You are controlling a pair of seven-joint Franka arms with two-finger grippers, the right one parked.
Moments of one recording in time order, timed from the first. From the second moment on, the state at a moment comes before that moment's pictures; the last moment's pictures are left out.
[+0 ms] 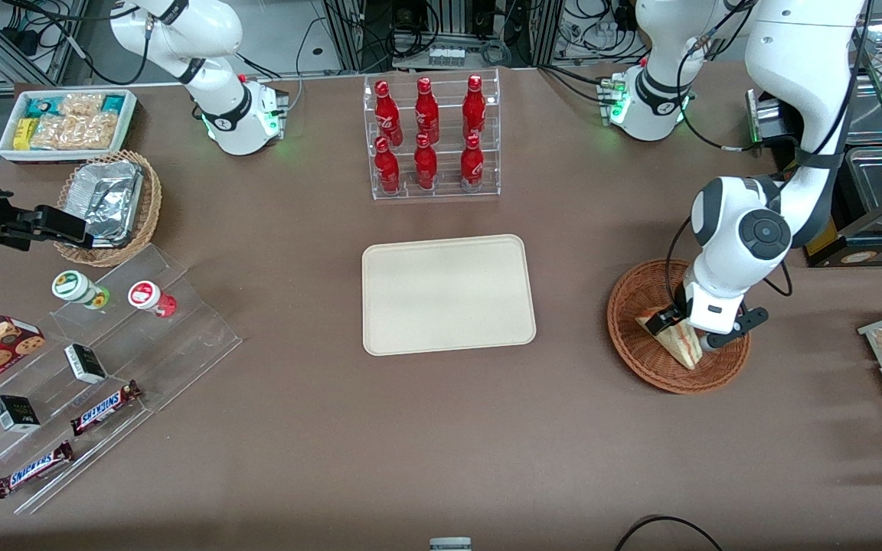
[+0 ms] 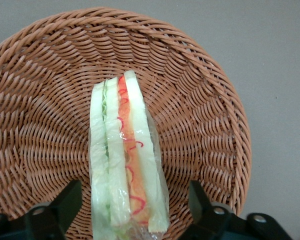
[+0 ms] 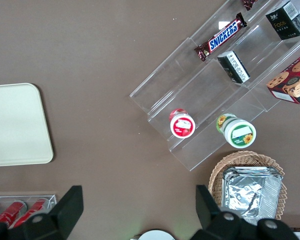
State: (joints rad) arm -0.11 0.29 -0.02 -2.18 0.04 2.54 -0.64
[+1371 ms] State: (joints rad) arm -0.42 0.25 -0.10 -1.67 0.10 1.87 -0.66
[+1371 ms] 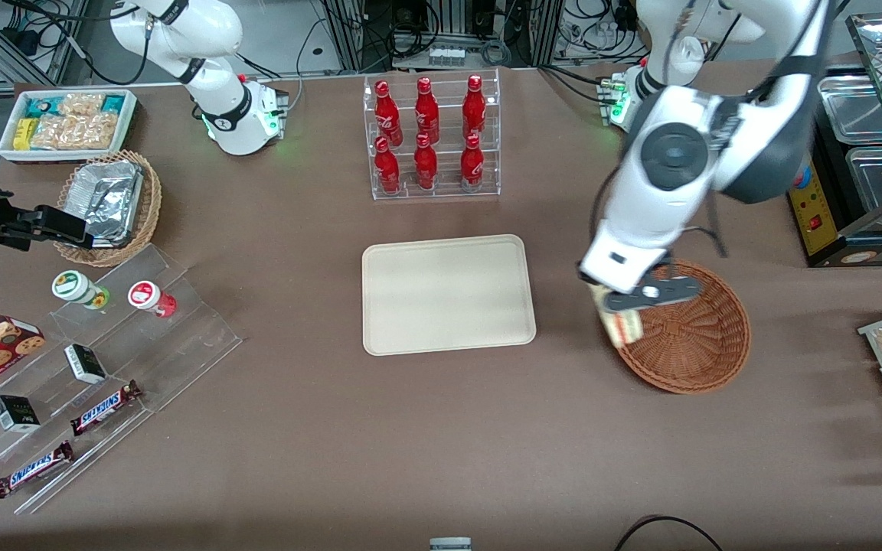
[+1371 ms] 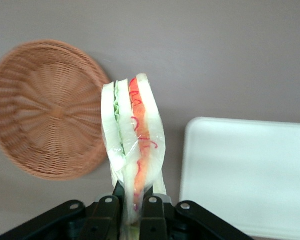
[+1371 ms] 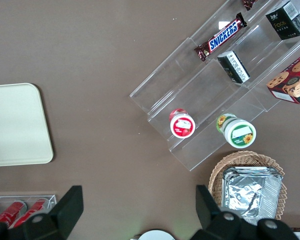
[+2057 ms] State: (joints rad) arm -0.63 0.51 -0.10 -1.53 0.02 2.02 -0.71
